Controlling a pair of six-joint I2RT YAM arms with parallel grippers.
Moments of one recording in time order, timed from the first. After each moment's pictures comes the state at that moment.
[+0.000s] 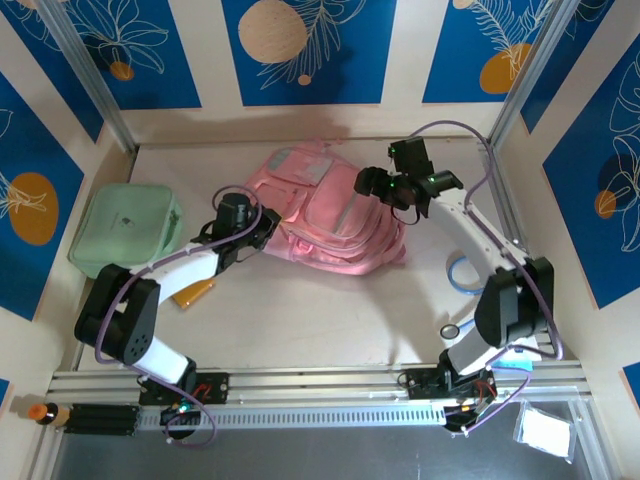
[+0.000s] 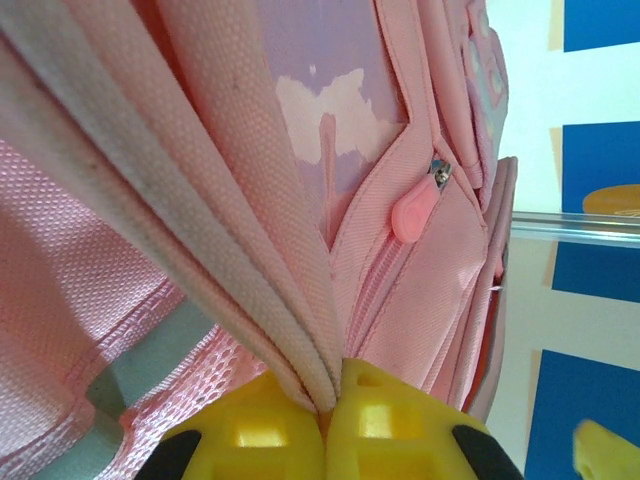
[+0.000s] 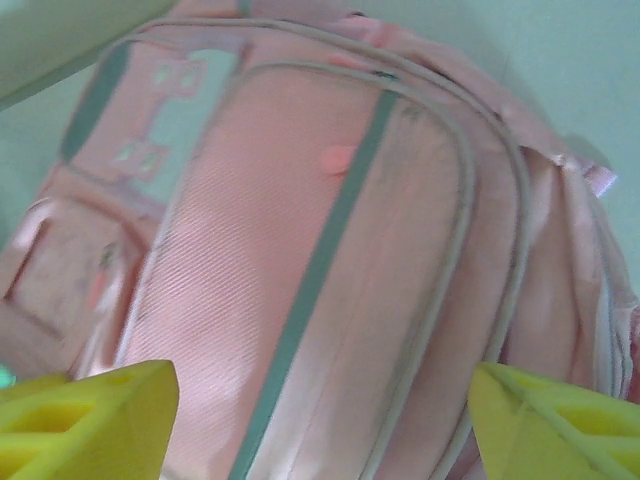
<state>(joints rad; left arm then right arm) -0.45 1.52 0.81 0.19 0.19 -1.29 0.36 1.54 1.38 -0.65 -0.11 0.58</state>
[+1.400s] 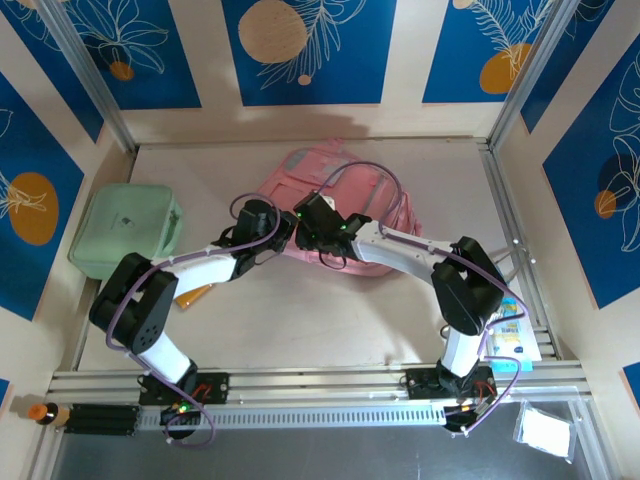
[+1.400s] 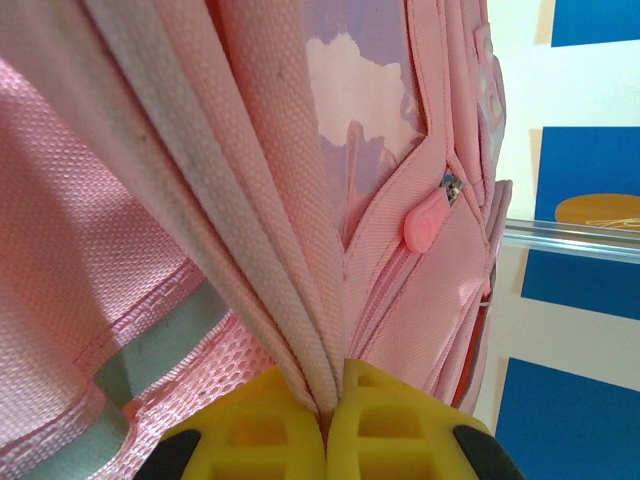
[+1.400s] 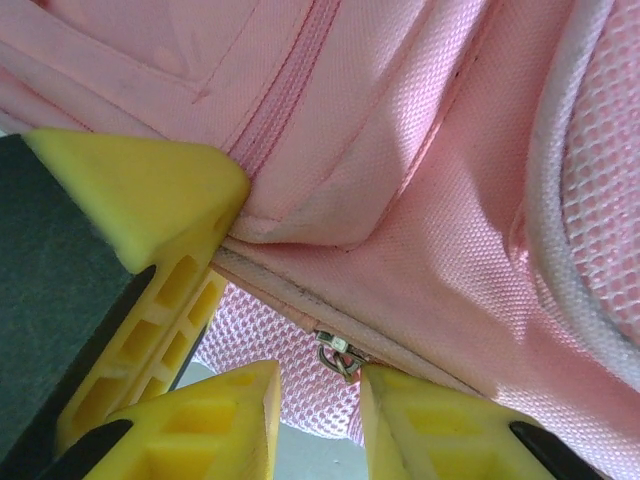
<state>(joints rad) -0.56 1.61 0.82 0.32 0.09 -1.44 0.82 1.78 1.30 -0.43 0.18 0.80</state>
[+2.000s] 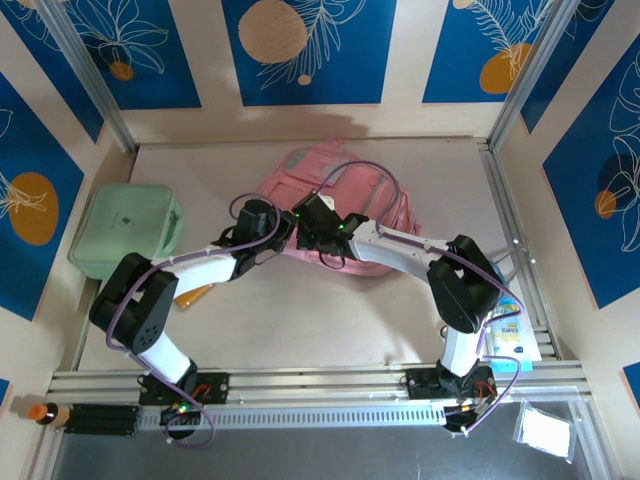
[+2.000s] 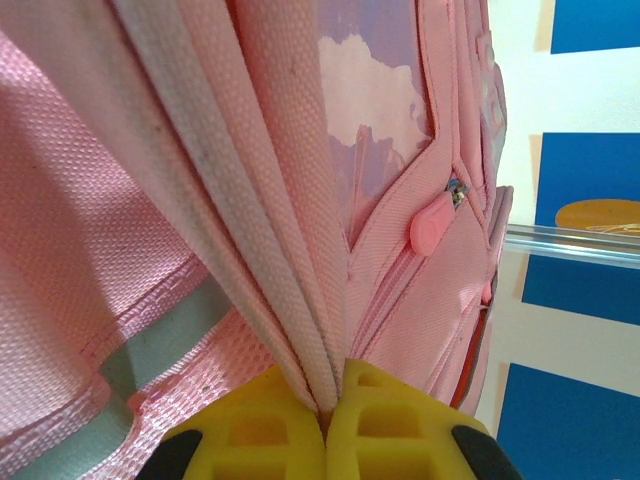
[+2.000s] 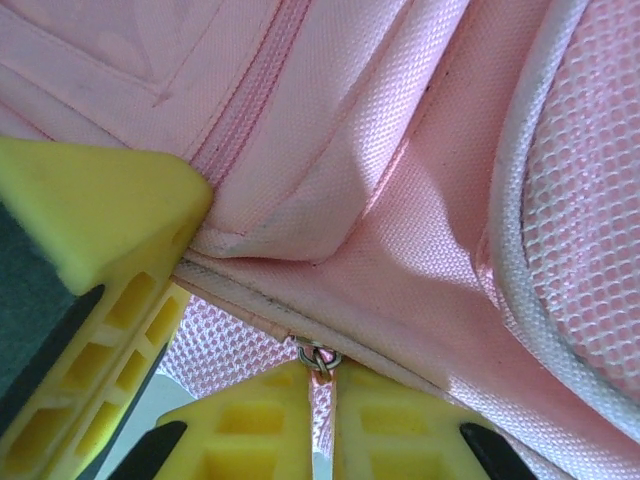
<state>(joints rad) -0.56 1.61 0.82 0.32 0.08 -1.44 0.82 1.80 1.31 -0.44 0.22 0.77</state>
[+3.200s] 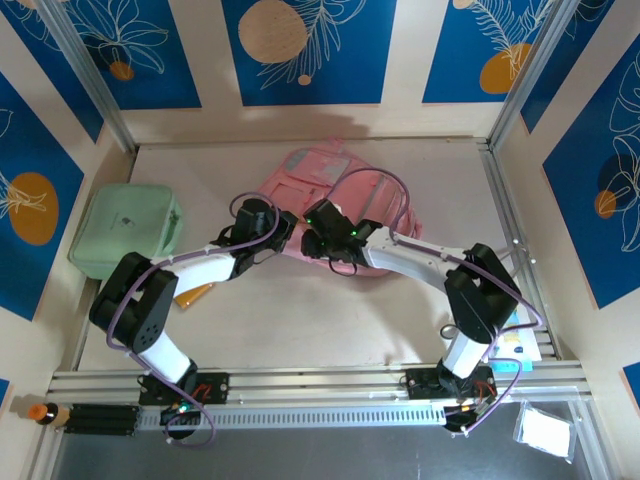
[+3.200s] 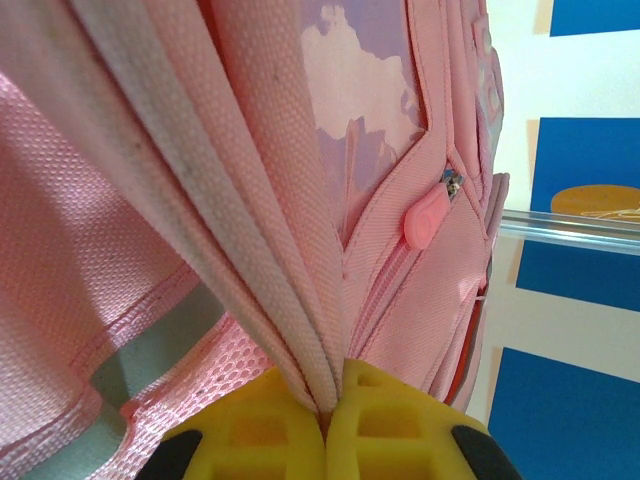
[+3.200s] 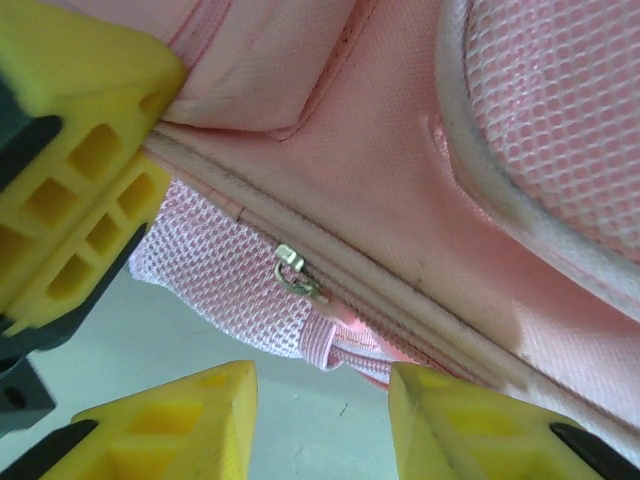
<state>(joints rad) -0.54 1.61 0.82 0.33 0.13 -1.43 0.82 1.71 1.20 -0.45 0.13 0.77</state>
